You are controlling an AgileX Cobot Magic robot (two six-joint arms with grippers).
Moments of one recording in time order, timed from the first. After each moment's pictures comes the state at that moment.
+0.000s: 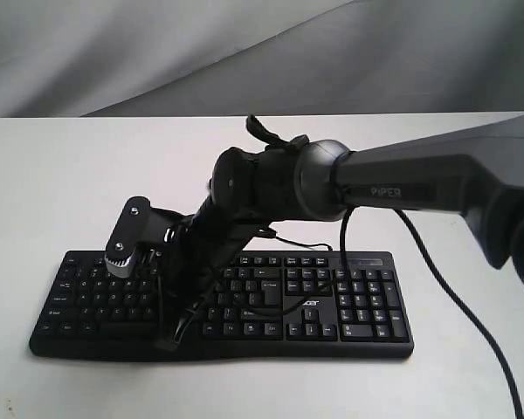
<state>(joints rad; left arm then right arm) 0.10 0.00 0.00 0.12 0.27 -0.07 0.80 2.20 -1.51 0.59 0.63 -1.09</state>
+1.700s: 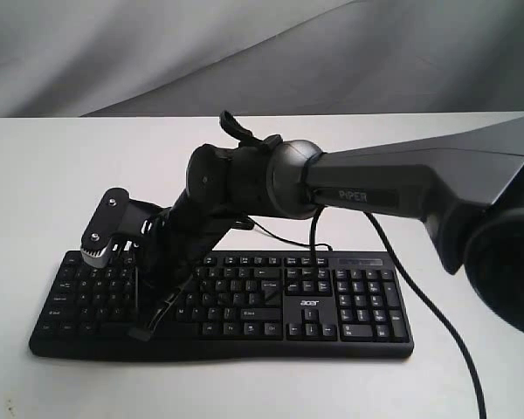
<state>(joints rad) 0.10 0.00 0.00 0.12 0.27 -0.07 0.83 2.27 -1.63 0.55 0.64 -1.02</state>
